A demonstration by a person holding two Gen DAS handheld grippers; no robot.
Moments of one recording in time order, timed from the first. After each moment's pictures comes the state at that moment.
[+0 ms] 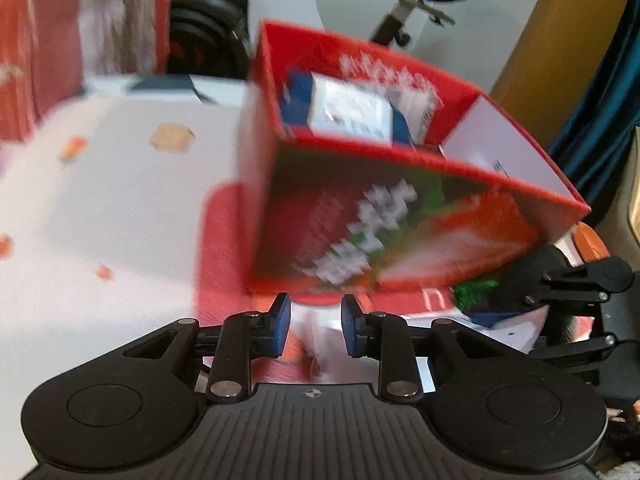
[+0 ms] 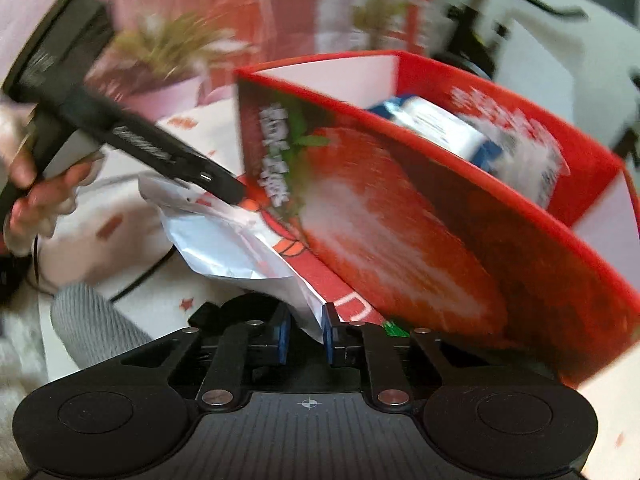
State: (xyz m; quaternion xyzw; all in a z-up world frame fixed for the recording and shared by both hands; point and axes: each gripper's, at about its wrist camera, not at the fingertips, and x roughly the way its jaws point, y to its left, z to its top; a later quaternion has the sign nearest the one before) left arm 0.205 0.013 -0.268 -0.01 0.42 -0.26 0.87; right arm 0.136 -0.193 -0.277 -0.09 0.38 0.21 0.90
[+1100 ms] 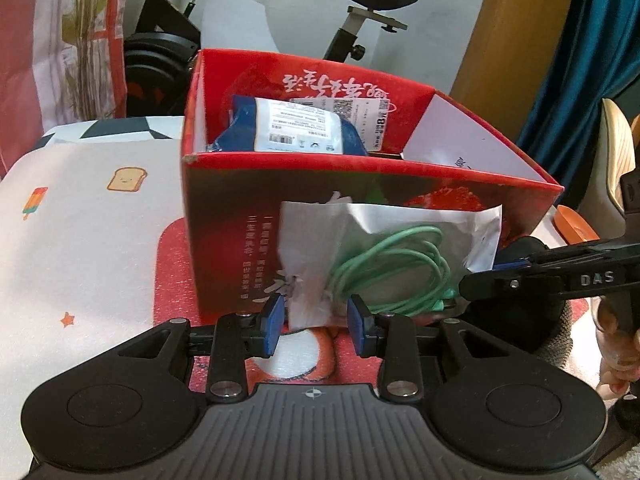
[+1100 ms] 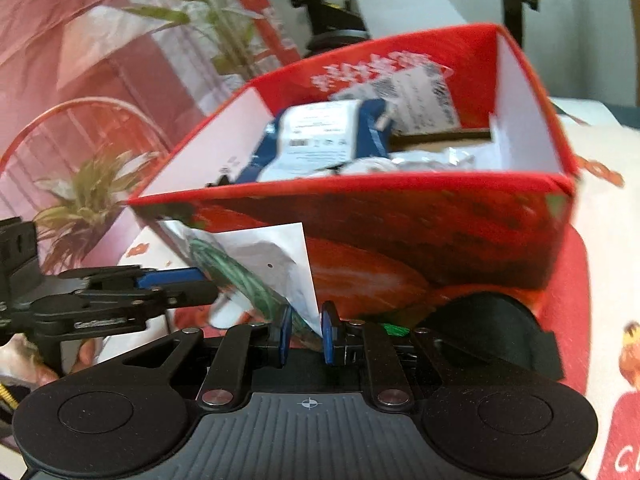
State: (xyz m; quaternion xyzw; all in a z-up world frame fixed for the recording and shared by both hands) left arm 0.197 -0.018 -0.275 0.02 0.37 -0.31 0.87; right arm 0.150 -0.253 -0.277 0.17 0.38 0.14 0.90
